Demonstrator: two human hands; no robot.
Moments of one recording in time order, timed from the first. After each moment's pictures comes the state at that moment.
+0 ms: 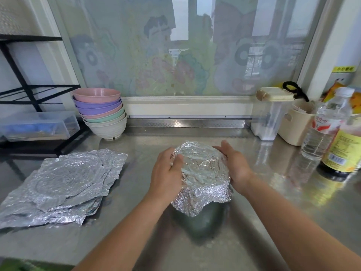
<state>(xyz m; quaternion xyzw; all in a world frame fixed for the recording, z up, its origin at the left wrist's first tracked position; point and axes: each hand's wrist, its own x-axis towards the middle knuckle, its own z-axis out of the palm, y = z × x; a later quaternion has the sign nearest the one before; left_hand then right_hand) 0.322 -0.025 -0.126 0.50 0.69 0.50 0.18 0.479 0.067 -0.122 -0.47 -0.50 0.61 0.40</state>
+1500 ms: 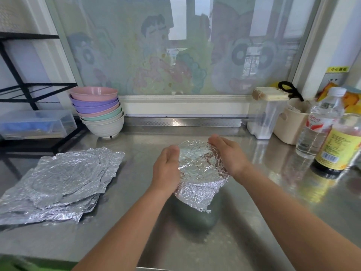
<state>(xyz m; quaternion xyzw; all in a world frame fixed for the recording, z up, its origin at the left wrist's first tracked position) 0.329 -0.010 -0.132 0.43 0.63 0.58 0.27 0.489 0.075 -0.111 -0.44 -0.66 0.46 0.40</state>
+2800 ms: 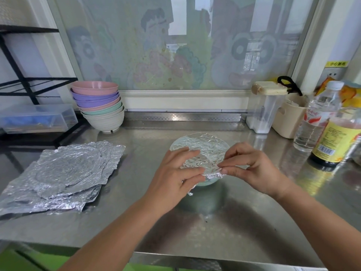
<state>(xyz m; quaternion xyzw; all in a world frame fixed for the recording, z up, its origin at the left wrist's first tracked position) 0.325 -0.046 -0.148 0.78 0.46 0.42 -0.06 0.559 0.051 -0.132 -0.18 -0.87 0.21 0.41</state>
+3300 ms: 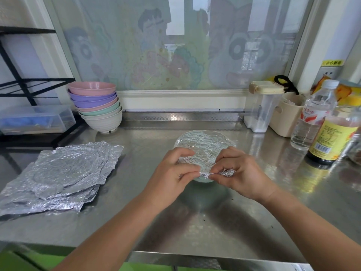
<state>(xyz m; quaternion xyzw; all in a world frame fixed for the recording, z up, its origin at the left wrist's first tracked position) 0.326 -0.046 -0.146 0.75 0.48 0.46 0.02 0.538 0.035 -0.136 -0.19 -0.89 0.12 0.41</state>
